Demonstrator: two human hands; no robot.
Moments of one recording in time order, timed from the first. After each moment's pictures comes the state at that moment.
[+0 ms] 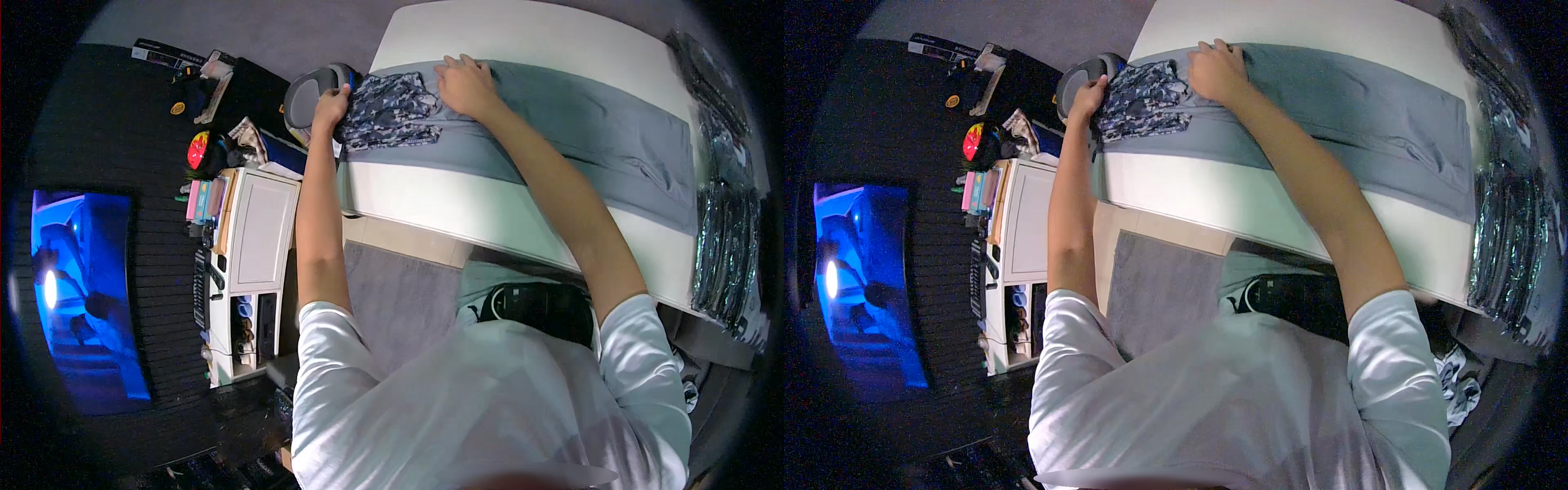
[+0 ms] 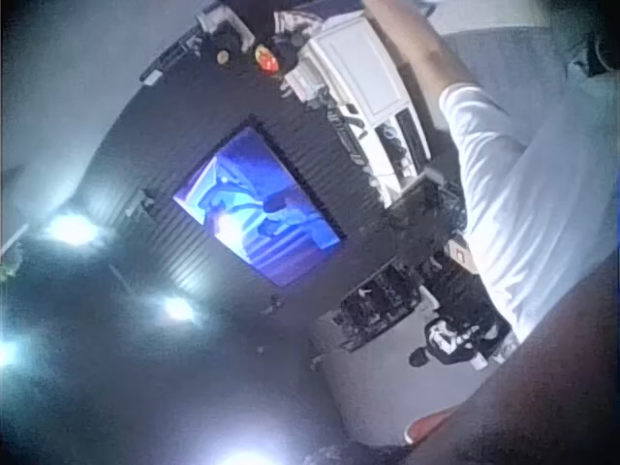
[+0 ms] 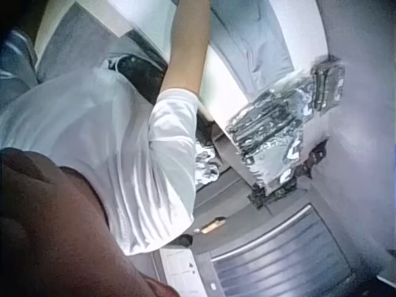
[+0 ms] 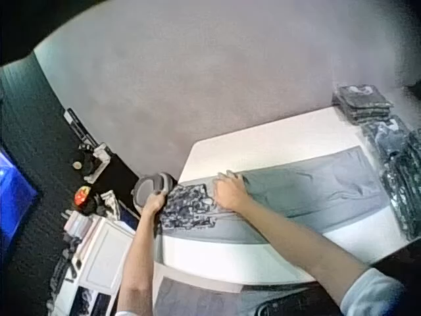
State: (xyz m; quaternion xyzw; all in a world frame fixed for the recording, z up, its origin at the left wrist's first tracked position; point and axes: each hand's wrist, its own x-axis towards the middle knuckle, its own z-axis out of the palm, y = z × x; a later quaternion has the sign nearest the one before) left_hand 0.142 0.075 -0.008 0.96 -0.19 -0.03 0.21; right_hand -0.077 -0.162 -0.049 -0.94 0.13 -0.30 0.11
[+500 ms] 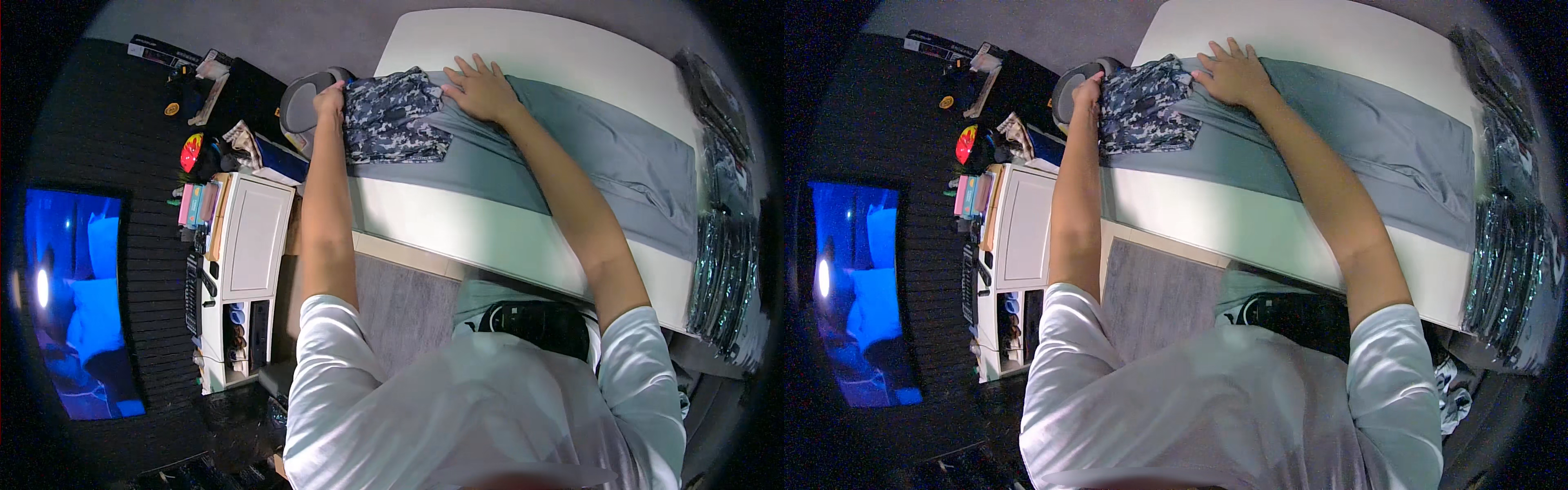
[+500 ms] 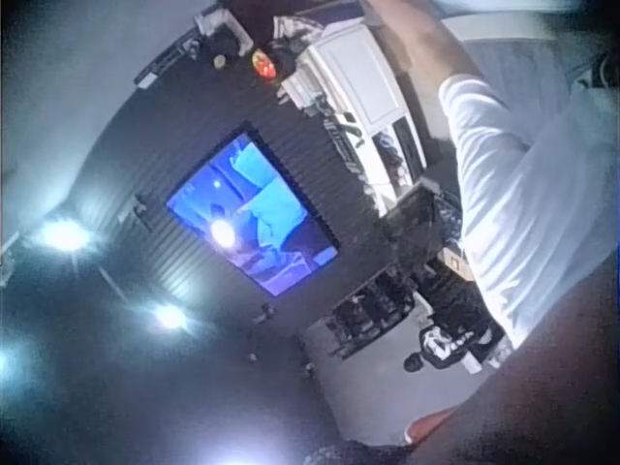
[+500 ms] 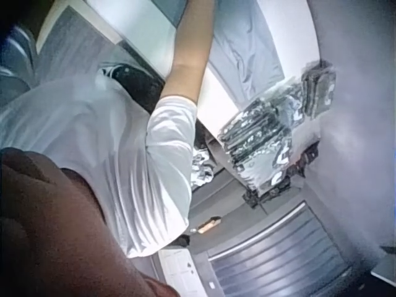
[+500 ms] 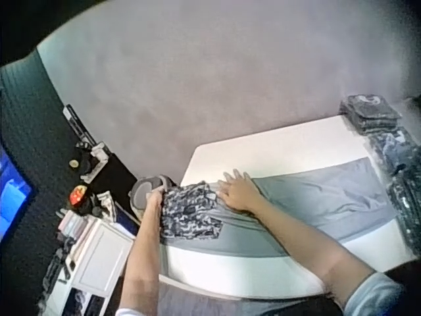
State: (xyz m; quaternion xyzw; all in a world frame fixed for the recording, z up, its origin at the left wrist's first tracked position) left_hand 0.177 0.067 -0.024 0.81 0.02 0.02 0.59; right_hand -0.065 -0.178 -0.043 -0.98 0.08 -0.16 0.11
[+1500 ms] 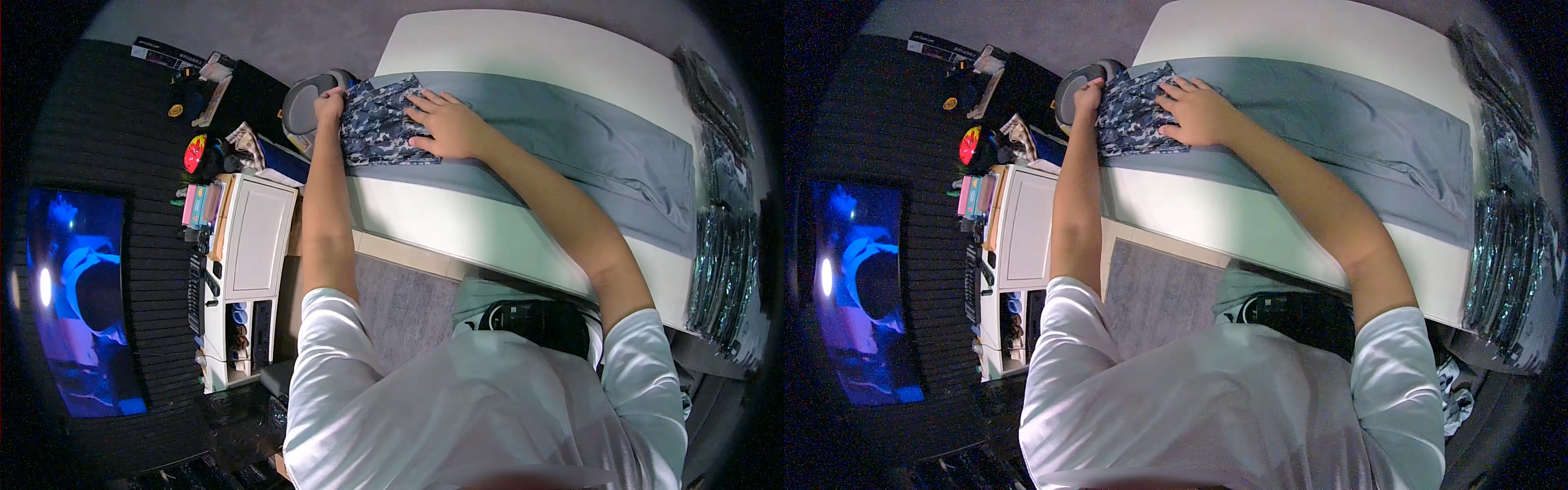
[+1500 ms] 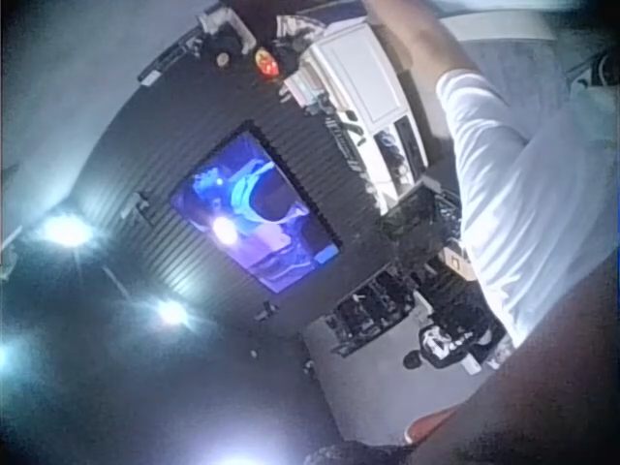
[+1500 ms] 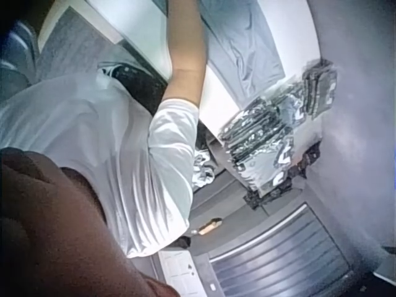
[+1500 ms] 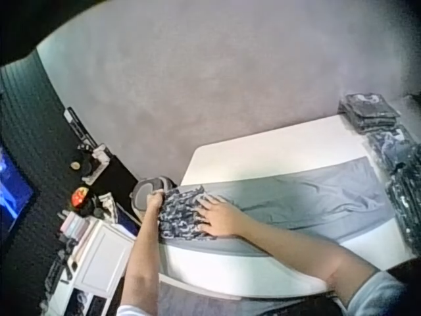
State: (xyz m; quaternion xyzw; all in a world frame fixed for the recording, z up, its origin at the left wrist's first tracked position) left_hand 0.188 0.079 -0.037 0.89 -0.07 0.03 0.45; right_hand -0.093 -0.118 -0.041 -0.95 -0.12 -0.22 0.17
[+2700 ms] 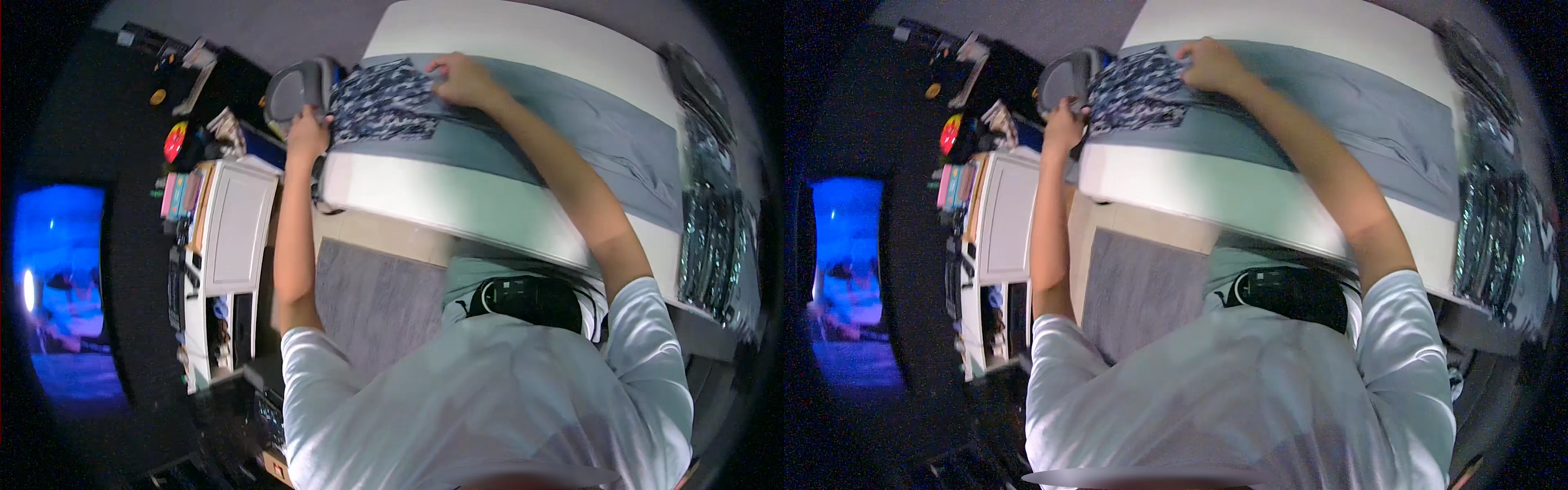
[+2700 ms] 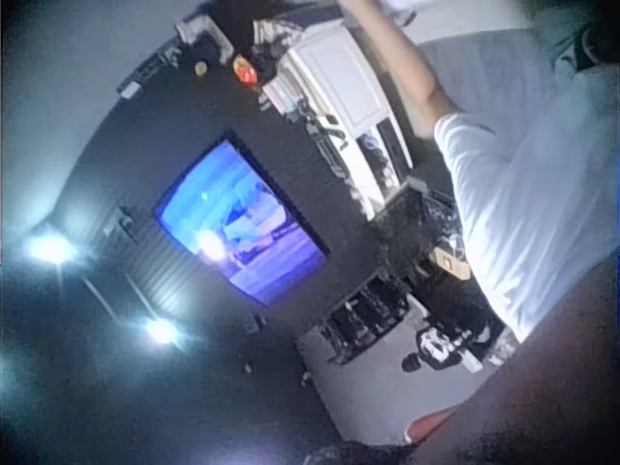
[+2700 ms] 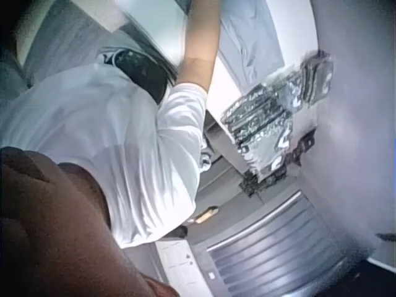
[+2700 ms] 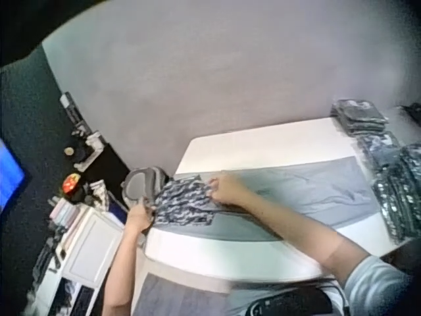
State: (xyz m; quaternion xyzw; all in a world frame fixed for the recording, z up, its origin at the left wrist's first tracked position) left_hand 0.072 0.157 -0.019 0.94 -0.29 0.13 0.09; right_hand -0.098 -0.165 -0.019 -0.92 0.07 -0.20 0.33
